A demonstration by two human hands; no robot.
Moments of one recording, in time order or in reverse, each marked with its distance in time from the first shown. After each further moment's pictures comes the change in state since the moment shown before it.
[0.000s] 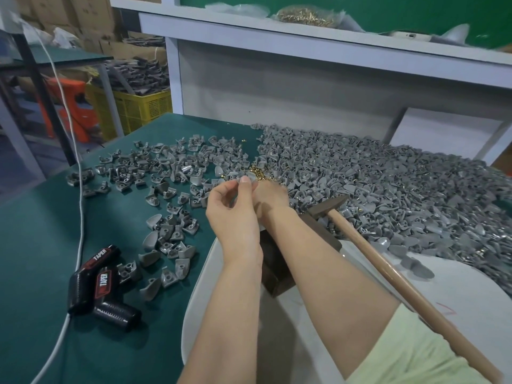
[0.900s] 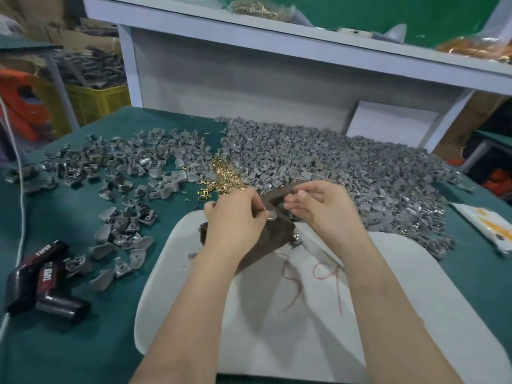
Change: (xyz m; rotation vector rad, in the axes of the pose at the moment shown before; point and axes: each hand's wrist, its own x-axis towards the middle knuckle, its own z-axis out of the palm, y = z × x) left_hand -0.029 -0.017 0.004 1.324 -0.628 0.425; right_hand -0.126 0.109 -0.046 1.257 0.273 0.273
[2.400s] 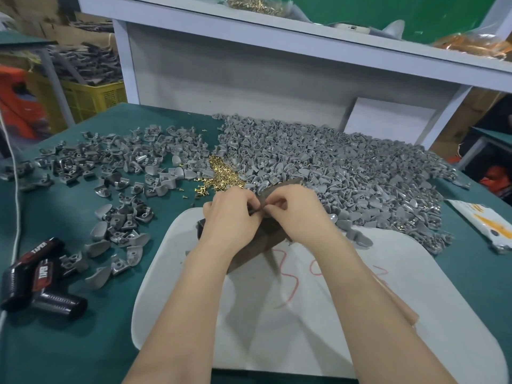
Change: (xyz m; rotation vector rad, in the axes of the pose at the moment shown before) left_hand 0.000 0.001 -0.009 -0.010 -0.134 0.001; right_hand 0.000 -0.008 0.026 -0.936 -0.160 -0.241
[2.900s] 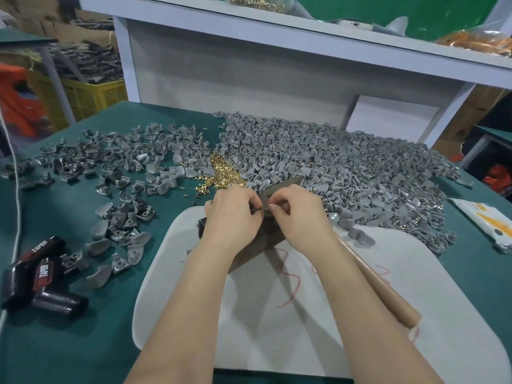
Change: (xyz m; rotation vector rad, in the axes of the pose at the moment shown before) left_hand 0.000 0.000 0.000 0.016 0.010 -0.006; right_hand -0.008 0.008 0.015 0.046 0.169 -0.025
